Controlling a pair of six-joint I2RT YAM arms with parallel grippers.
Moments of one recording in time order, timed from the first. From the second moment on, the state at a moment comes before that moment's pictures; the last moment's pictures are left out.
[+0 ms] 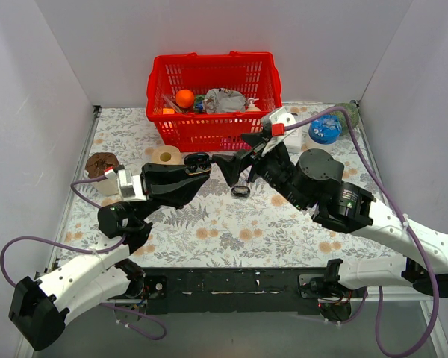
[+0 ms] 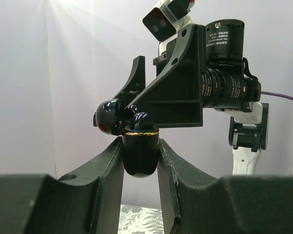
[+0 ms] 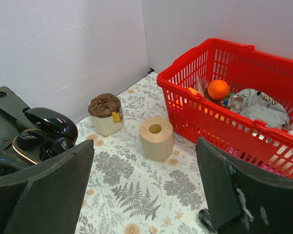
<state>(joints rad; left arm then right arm) -0.68 0.83 0.52 1.22 0.44 -0.47 1.25 1.12 1.41 -0.21 0.45 0.08</state>
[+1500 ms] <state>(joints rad) -0.68 0.90 0.53 1.20 0.39 -0.43 1.27 1.09 1.41 -0.22 0.39 0.11</state>
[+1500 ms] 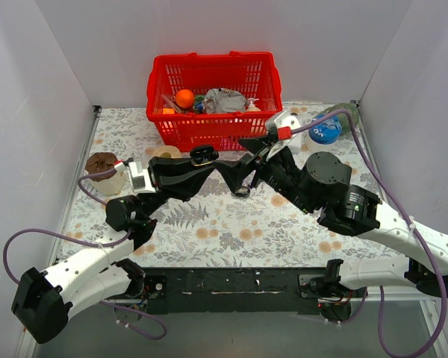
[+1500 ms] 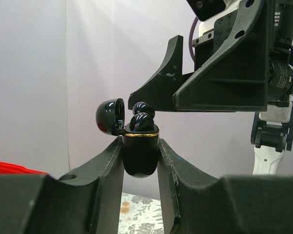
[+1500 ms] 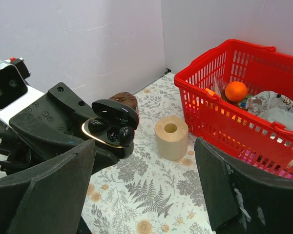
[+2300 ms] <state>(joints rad) -0.68 0.88 0.53 1.21 0.43 -0.46 1.27 1.10 1.41 -0.25 0.49 0.08</state>
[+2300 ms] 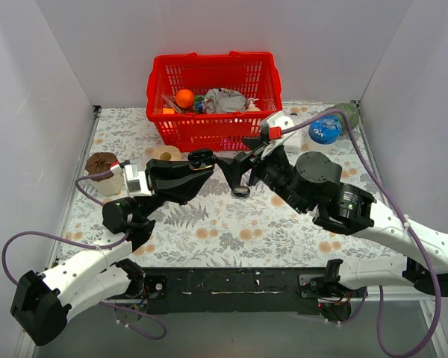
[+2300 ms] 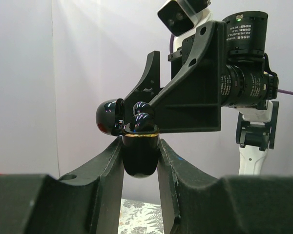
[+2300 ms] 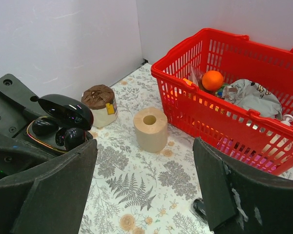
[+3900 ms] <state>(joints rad) -0.68 0.87 0.54 1.07 0.36 -0.45 1.27 1.24 1.66 -0.50 0.27 0.39</state>
